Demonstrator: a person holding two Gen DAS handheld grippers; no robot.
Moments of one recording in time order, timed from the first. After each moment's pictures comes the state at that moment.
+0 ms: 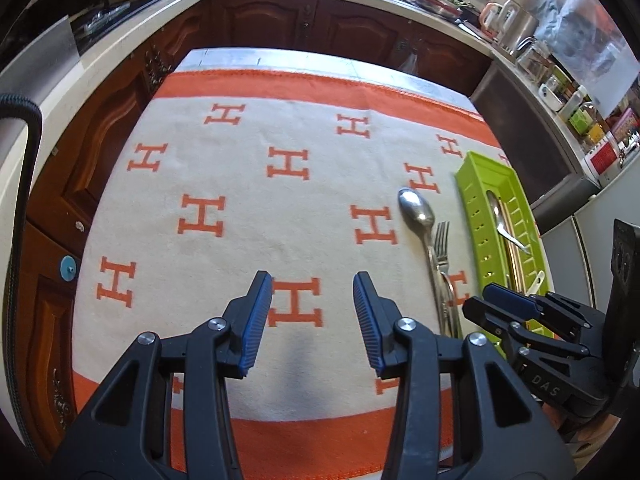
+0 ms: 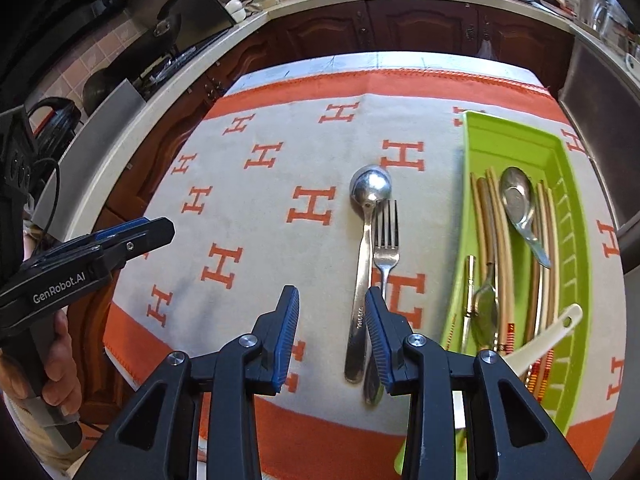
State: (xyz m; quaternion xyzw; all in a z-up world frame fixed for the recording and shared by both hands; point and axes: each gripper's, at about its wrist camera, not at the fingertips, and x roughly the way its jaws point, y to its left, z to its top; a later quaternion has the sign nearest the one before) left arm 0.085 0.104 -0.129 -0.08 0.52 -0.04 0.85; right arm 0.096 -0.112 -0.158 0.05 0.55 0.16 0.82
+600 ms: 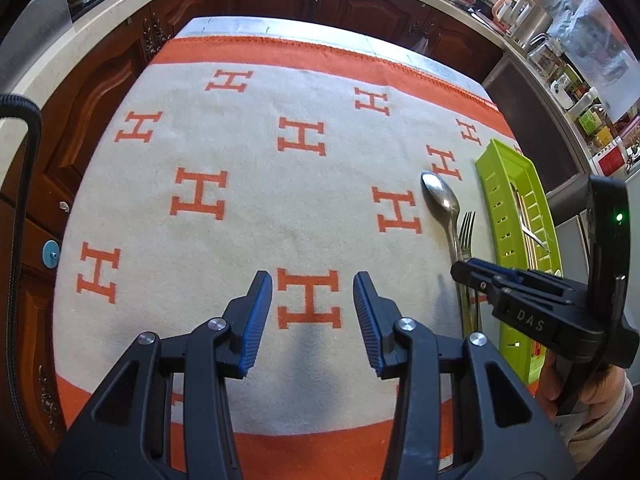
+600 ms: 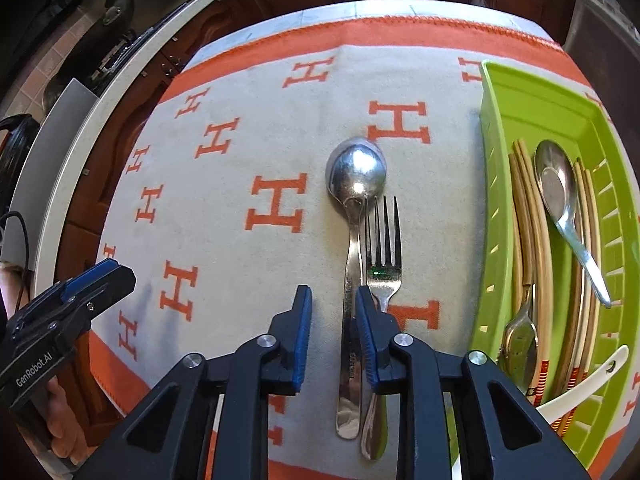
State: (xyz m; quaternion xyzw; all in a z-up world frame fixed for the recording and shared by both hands) left arm 0.103 0.116 -0.167 -0.10 0.54 -0.04 0.83; right arm 0.162 -0.104 -0.219 0.07 0.61 0.12 0.78
